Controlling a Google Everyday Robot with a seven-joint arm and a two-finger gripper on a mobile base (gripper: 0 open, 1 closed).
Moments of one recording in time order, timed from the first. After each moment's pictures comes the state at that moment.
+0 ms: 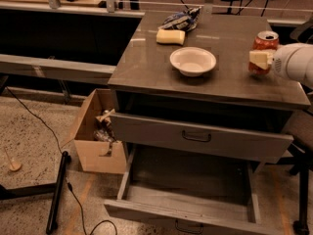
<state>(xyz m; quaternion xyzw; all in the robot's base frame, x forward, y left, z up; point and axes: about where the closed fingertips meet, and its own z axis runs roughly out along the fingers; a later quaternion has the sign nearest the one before) 0.696 -0.345 0.910 -0.10 0.81 -0.04 0.58</state>
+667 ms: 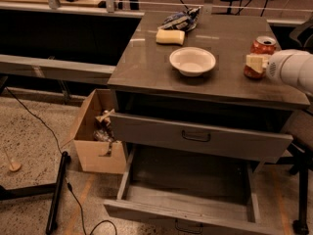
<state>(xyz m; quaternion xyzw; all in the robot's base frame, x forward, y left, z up) 0.702 -0.337 0.889 -0.07 0.82 -0.01 0.57</state>
